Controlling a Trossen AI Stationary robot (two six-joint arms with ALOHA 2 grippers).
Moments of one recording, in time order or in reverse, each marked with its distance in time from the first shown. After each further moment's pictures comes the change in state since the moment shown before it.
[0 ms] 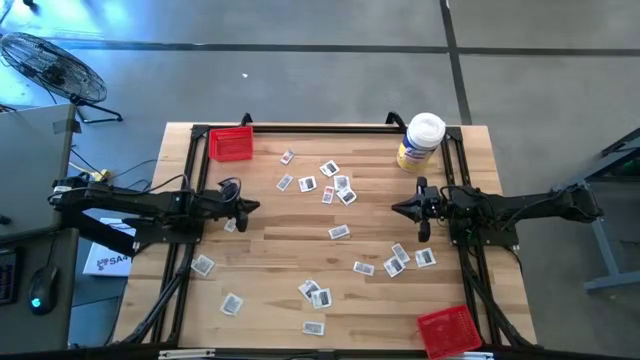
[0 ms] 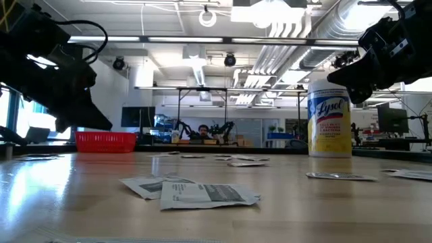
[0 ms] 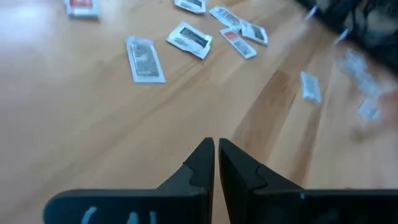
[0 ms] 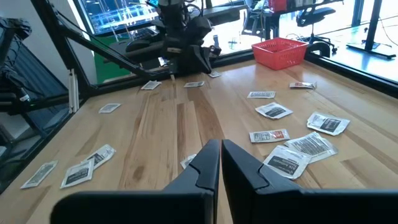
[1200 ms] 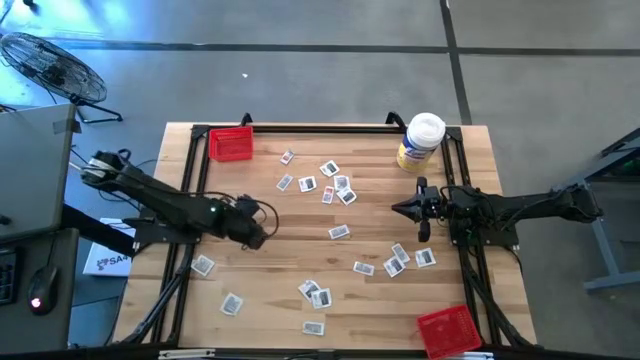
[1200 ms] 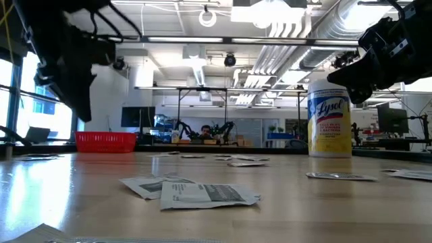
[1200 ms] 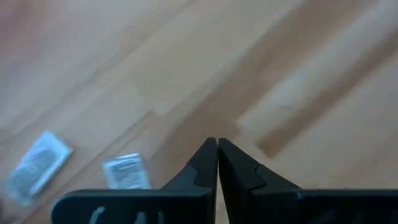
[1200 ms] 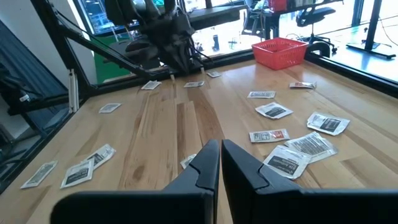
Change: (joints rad) left arm -0.313 0.725 0.716 -0.896 -0.139 -0.477; right arm 0.000 0.000 0.000 0.000 0.000 0.000
